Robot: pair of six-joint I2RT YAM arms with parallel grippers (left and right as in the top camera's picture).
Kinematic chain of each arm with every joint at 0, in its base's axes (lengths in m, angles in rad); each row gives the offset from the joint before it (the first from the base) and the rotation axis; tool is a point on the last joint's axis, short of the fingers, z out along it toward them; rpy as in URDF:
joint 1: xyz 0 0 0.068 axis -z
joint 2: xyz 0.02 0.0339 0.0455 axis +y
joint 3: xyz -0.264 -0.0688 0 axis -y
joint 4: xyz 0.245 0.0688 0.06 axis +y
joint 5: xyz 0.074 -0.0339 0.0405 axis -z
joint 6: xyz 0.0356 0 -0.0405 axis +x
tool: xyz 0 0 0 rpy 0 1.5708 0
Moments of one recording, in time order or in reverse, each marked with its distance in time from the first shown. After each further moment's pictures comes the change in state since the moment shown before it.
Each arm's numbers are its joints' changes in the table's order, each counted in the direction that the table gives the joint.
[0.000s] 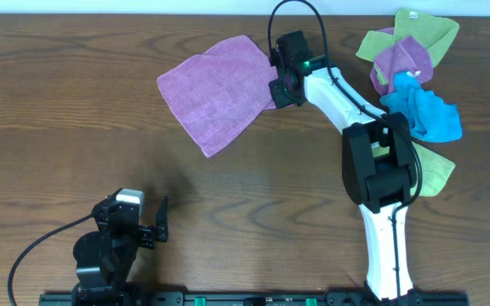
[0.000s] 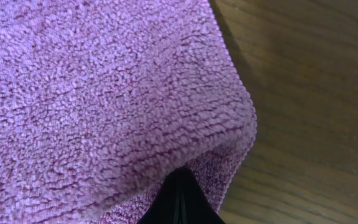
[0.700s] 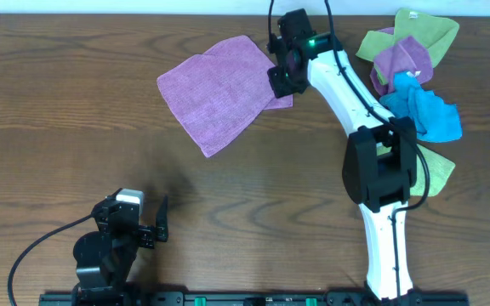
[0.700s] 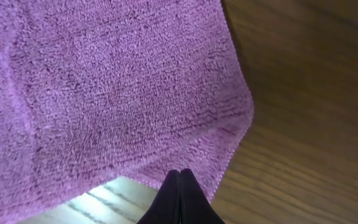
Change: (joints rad) left arm 0.000 0.000 0.000 0.000 0.000 0.000; right arm 0.000 0.005 0.212 0.253 -0.093 -0.005
